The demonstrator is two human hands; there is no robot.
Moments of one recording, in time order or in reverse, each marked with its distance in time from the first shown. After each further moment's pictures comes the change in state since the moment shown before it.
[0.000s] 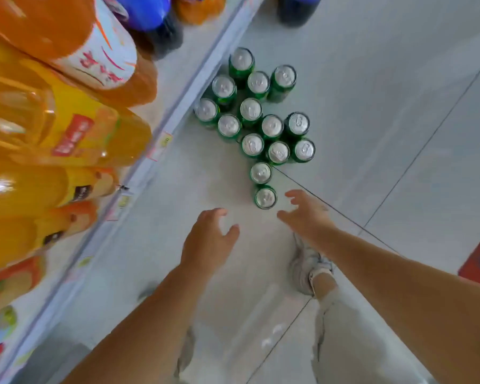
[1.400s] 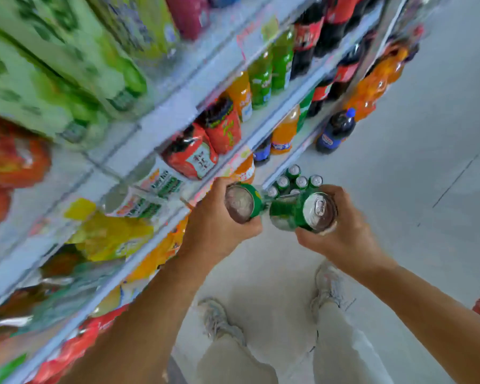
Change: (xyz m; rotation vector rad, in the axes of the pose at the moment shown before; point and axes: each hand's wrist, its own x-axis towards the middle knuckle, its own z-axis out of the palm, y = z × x) left_hand -0.315 0.125 -0.320 -0.212 0.516 0.291; right_hand -0.395 -0.200 -0.143 0.104 0.216 -0.694
